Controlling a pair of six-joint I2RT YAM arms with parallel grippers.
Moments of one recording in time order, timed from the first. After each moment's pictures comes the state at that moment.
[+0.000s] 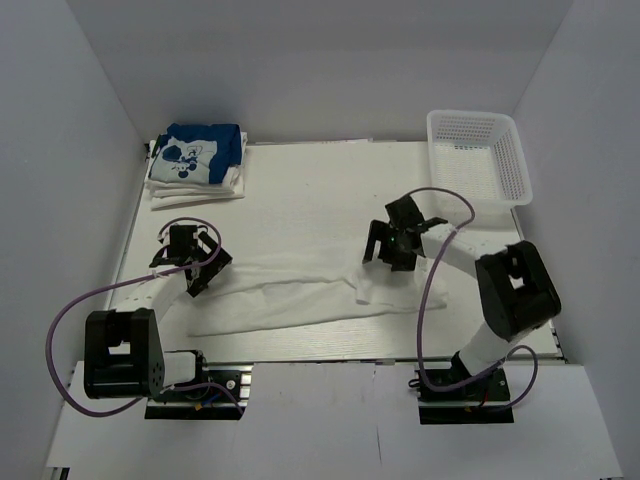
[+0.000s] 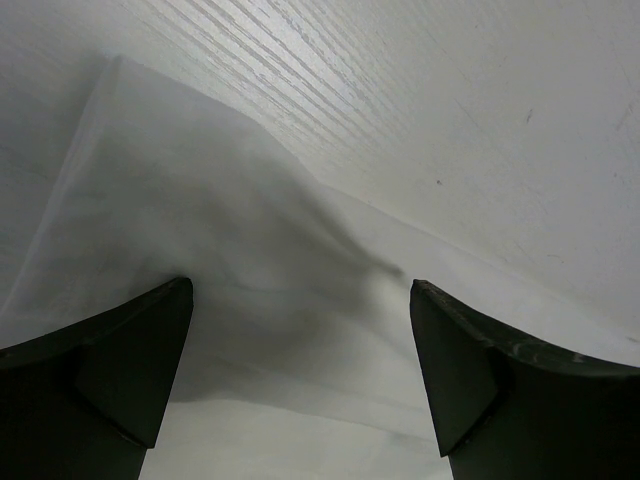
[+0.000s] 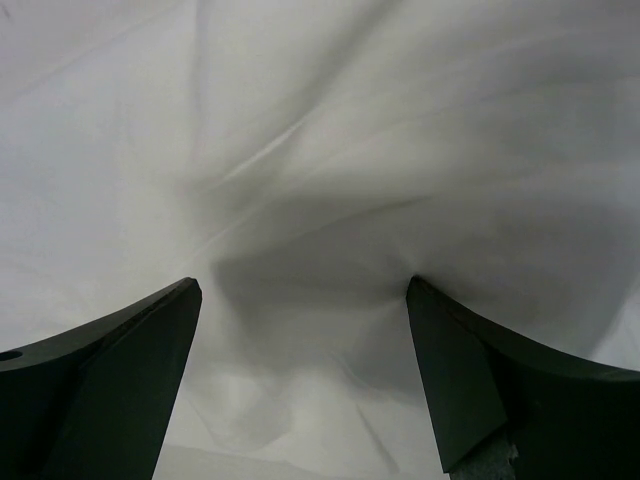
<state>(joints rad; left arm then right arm) 0.02 1.27 0.58 -0.29 -0.04 -0.74 0.47 1.61 0.91 -0.40 -0.06 0.59</state>
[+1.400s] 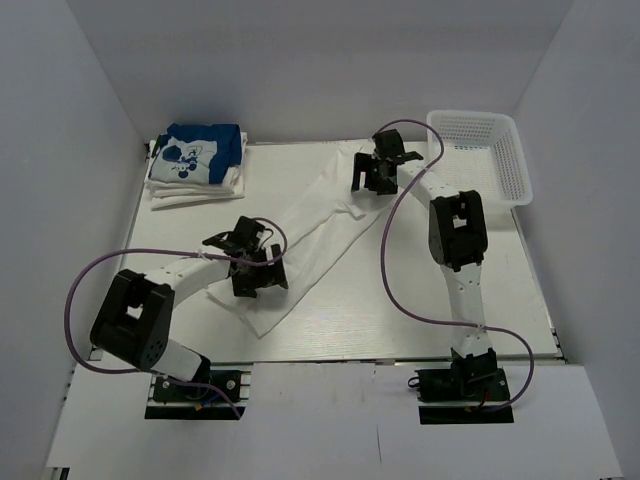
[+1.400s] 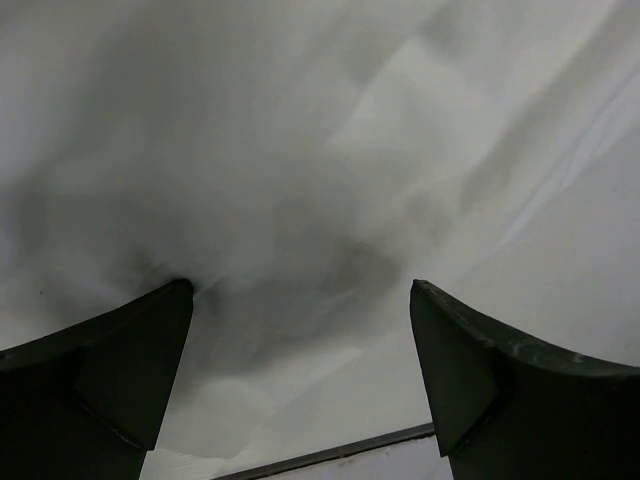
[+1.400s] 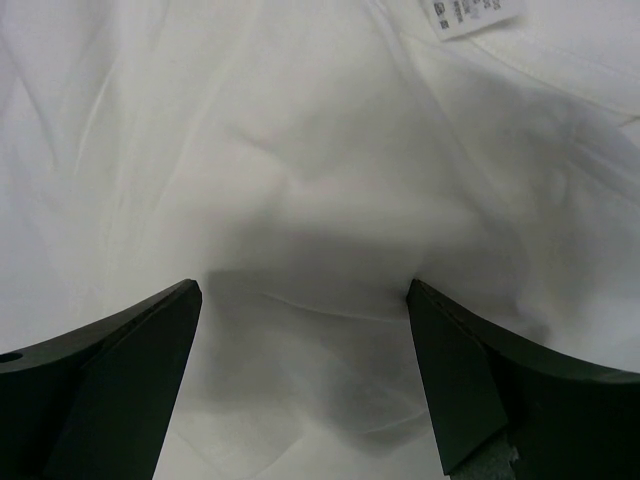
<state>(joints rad) -0.41 1.46 0.76 -0.49 0.12 -0.62 0.34 2.35 1.94 -0.49 -0.09 0.32</state>
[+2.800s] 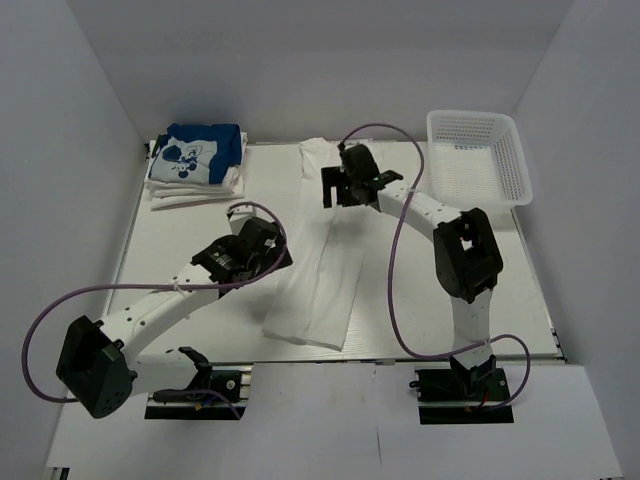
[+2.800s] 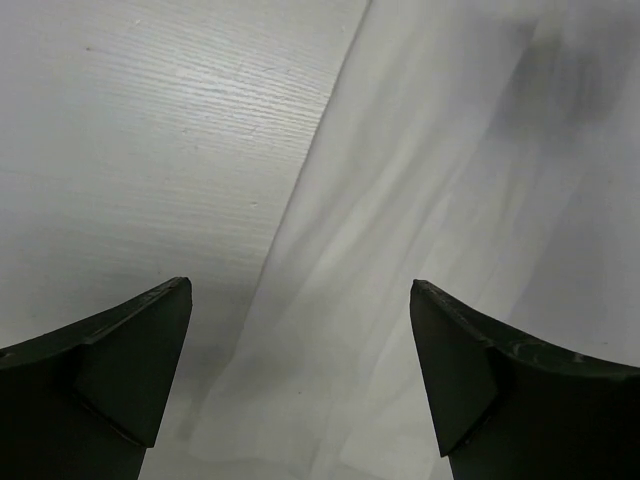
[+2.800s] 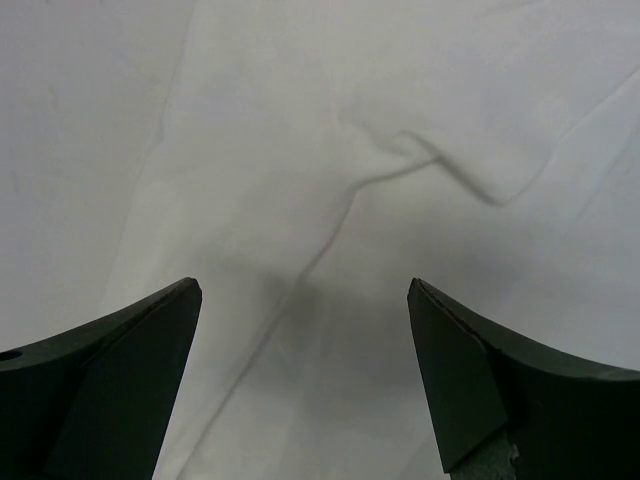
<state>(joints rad) -0.71 1.20 0.89 -0.58 -0.40 -0.85 0.56 2.03 1.64 -0.36 0.06 0.30</state>
